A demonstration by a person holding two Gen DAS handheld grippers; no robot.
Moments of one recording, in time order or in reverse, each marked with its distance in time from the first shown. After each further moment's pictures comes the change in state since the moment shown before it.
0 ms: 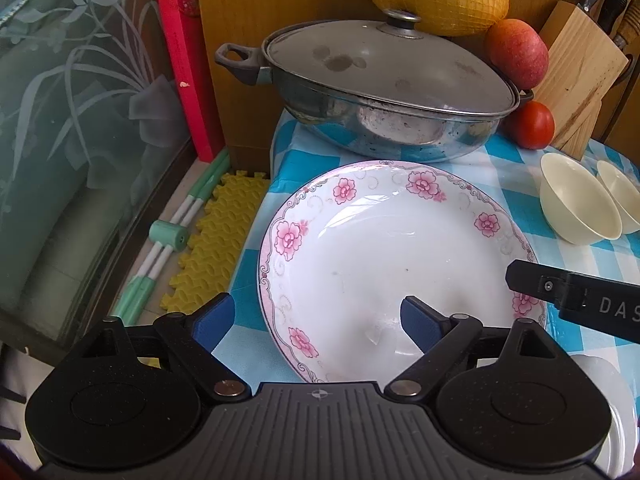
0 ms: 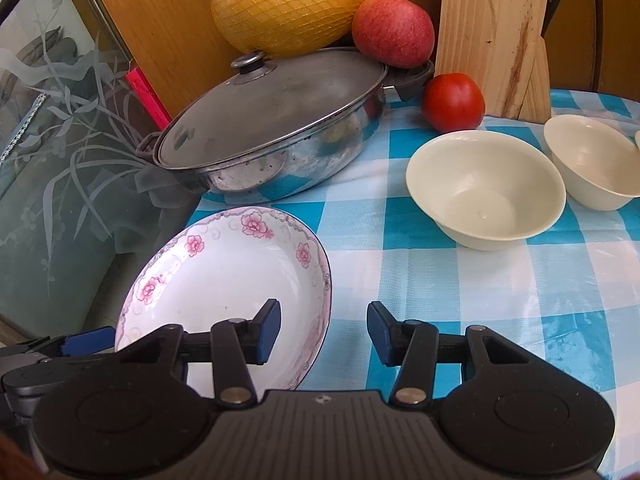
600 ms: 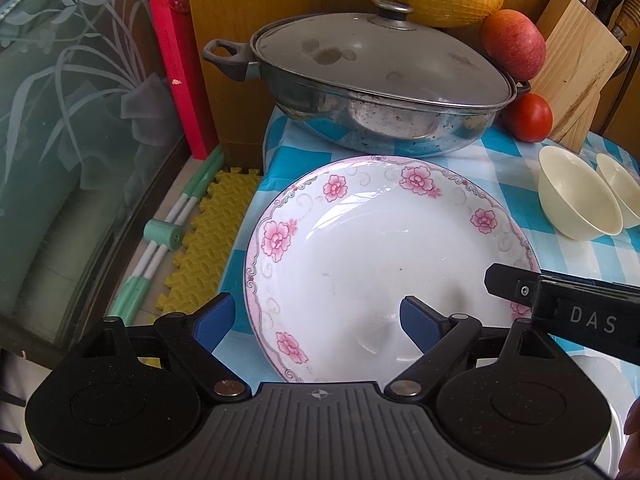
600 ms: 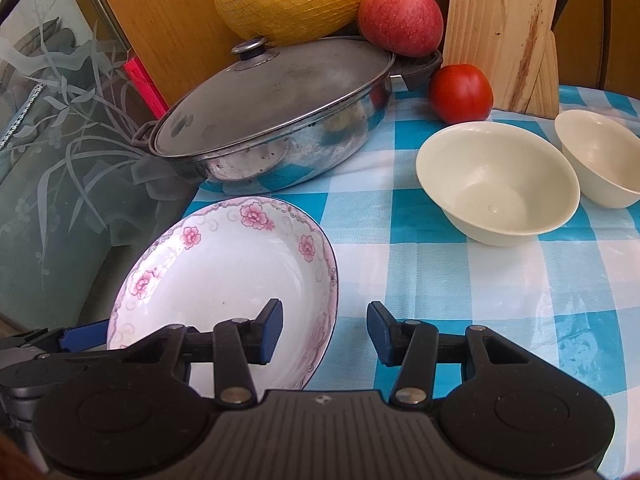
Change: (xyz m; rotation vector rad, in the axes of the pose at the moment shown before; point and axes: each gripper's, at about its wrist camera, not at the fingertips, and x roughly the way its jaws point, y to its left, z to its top) left arm 0.007 -0.006 0.003 0.021 0.015 -0.001; right arm 0.010 0.003 -0.001 -0.008 0.015 -0.013
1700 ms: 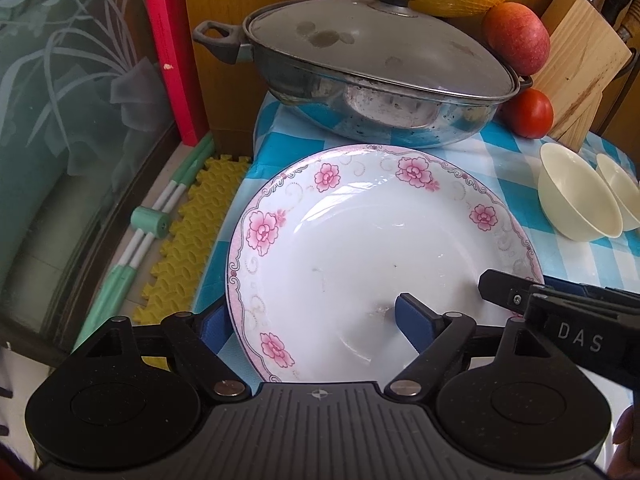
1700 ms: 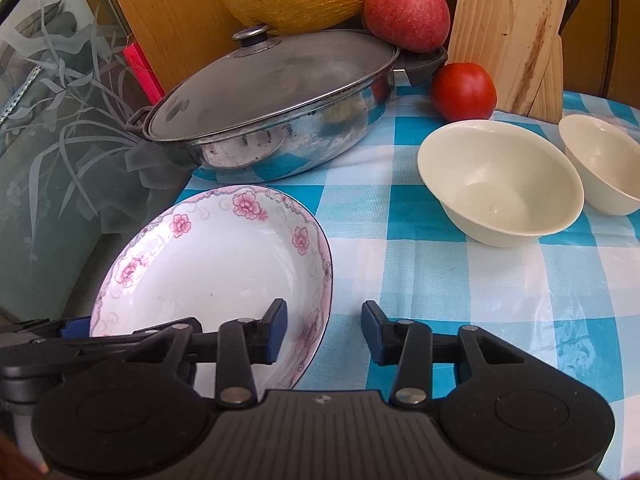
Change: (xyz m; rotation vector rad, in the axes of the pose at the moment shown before) left arm 0.012 0.002 0.002 -0.035 0.039 -0.046; right arm 0.008 0.004 -0.004 -0.043 0.007 -0.024
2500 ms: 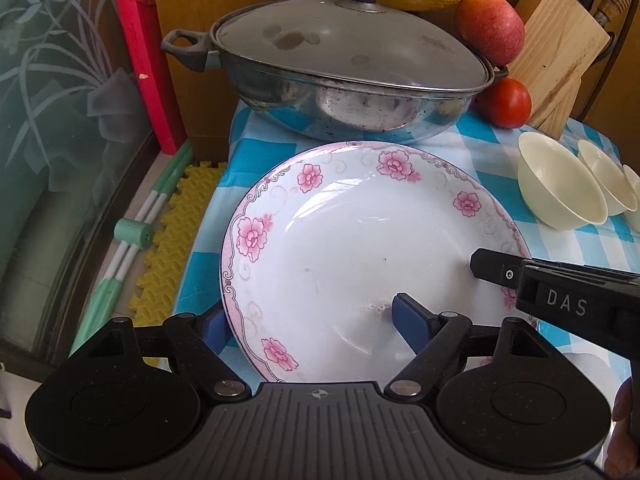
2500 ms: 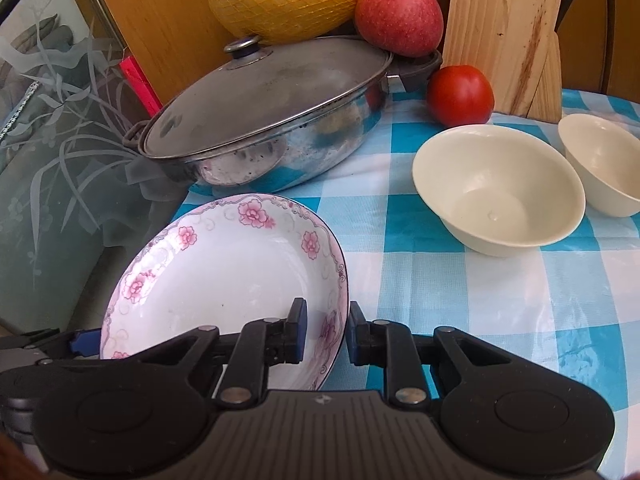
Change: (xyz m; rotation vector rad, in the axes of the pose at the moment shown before) left arm 0.001 -0.009 0.002 0.059 -0.002 -0.036; right arm 0.000 -0.006 0.006 0.030 -0.012 0.022
